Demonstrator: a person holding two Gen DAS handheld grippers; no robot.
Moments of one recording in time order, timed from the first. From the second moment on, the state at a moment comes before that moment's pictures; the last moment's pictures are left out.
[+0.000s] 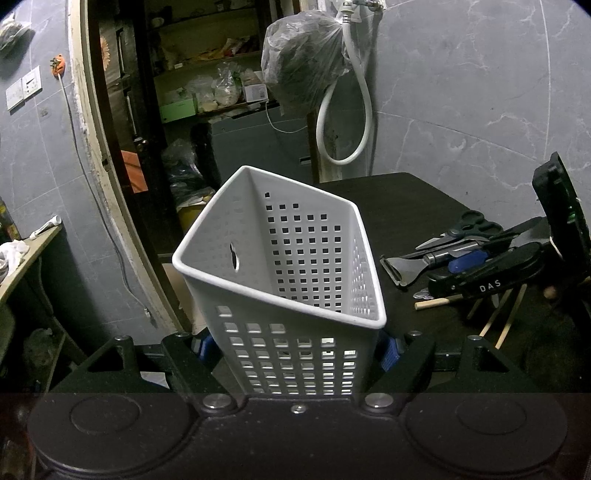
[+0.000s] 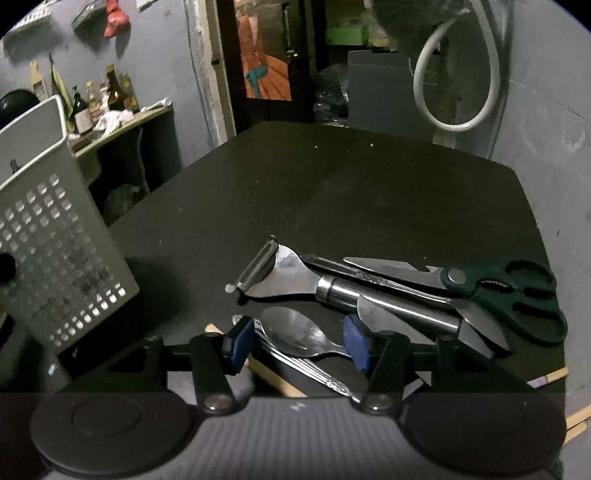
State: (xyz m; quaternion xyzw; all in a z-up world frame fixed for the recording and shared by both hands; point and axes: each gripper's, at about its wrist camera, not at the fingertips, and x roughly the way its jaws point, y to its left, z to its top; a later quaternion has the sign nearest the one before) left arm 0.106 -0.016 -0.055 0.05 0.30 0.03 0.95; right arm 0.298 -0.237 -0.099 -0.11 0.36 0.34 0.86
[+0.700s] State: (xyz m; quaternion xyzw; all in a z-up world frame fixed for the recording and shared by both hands) left arm 0.106 -0.015 -0.055 0.05 0.30 0.03 0.95; right arm 0.313 -0.246 -0.088 -0.11 0.35 0.35 0.86
